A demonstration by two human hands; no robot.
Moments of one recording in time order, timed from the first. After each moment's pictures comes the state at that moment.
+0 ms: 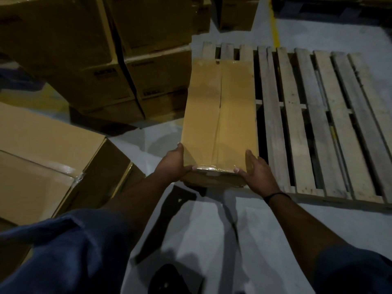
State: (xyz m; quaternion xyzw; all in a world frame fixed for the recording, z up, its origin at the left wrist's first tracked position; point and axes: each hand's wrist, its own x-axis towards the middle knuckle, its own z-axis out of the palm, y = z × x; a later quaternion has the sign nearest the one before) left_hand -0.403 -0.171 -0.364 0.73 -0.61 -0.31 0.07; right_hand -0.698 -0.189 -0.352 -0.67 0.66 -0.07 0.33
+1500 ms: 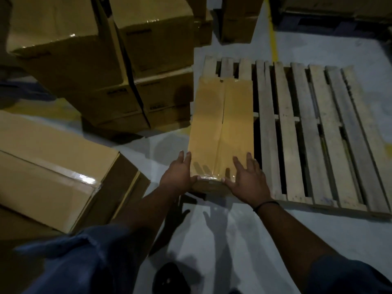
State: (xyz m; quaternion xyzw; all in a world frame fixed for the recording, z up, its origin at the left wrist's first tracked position) left_hand -0.434 -0.147 -0.262 0.74 -0.61 -0.28 0.02; right_hand -0.673 -0.178 -0.266 -0.76 0.62 0.04 0.20
